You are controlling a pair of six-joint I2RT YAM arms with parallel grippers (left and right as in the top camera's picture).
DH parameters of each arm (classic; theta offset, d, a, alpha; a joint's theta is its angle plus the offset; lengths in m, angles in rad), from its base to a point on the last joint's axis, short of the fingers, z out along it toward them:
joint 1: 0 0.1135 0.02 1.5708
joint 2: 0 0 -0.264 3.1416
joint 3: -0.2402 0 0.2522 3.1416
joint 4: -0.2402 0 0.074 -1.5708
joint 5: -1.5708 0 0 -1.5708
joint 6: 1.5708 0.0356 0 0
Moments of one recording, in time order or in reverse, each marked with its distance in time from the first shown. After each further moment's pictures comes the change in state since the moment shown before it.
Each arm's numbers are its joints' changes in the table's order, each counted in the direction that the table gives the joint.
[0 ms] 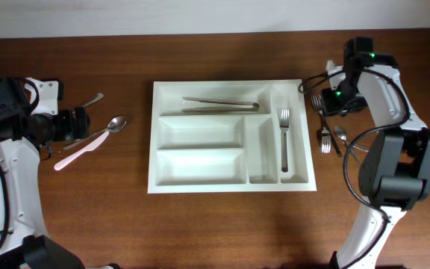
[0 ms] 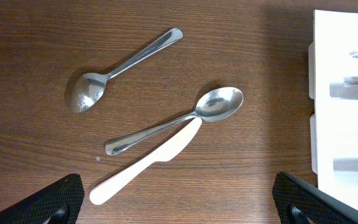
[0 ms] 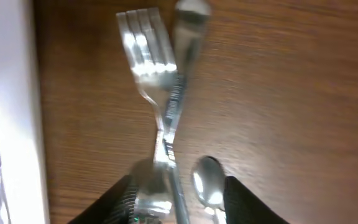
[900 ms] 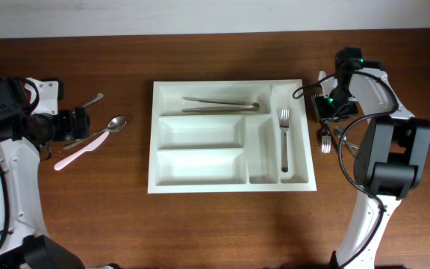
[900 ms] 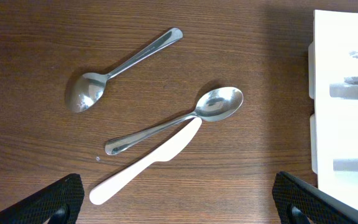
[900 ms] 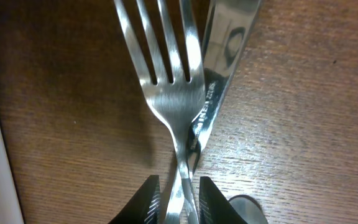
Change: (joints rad) left arm 0.000 0.000 0.000 0.000 0.000 0.000; right arm -0.003 -0.112 0.000 0.020 0.031 0.012
